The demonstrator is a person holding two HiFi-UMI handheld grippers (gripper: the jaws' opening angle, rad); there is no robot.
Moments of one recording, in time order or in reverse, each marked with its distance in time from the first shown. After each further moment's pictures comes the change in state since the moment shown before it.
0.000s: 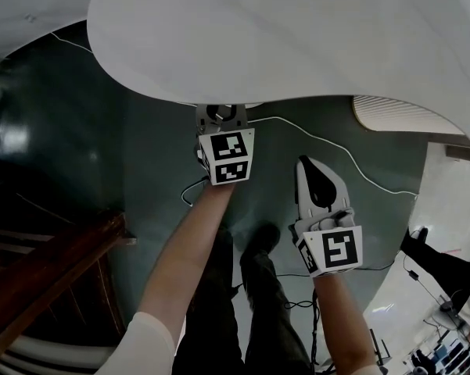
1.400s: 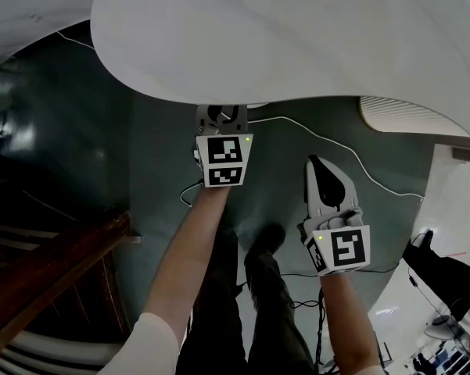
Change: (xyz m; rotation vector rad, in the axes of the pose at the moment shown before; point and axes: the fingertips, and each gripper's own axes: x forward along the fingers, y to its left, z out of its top) left arm -0.007 0.000 0.001 0.052 -0.006 -0.076; right arm 0.000 -0.012 -0.004 0.010 -0.003 -0.001
